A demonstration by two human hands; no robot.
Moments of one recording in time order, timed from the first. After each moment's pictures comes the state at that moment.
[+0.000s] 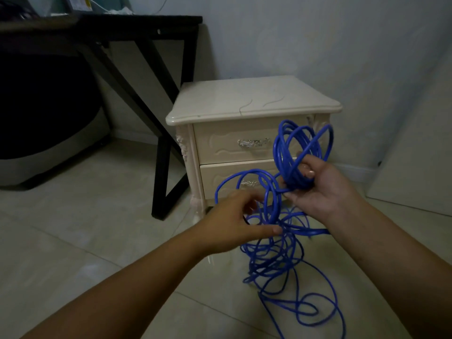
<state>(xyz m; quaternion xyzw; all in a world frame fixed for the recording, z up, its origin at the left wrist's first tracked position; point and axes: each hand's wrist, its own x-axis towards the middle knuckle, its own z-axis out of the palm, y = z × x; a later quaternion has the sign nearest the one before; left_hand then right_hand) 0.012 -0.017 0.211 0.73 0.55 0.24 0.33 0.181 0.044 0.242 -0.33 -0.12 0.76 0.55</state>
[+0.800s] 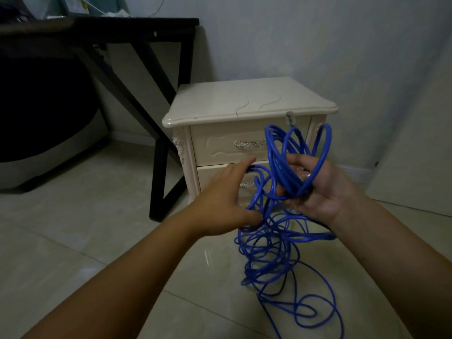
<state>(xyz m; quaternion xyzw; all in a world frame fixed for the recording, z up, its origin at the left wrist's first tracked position) 0.005 0.004 0.231 0.76 0.55 0.26 0.23 0.188 0.040 0.253 -0.39 -0.25 0.76 0.46</state>
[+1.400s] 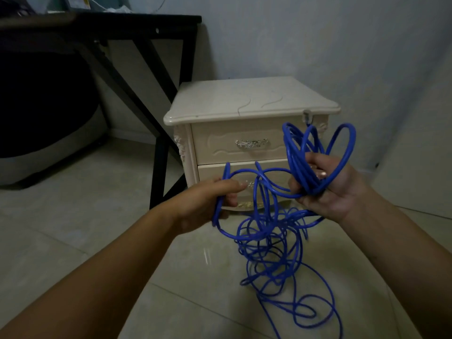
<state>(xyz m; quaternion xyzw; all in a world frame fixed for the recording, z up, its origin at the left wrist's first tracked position) -0.019 -0.001 0.236 0.48 0.51 0.34 0.62 0.203 0.046 0.252 -0.39 -0.27 0.75 0.46</state>
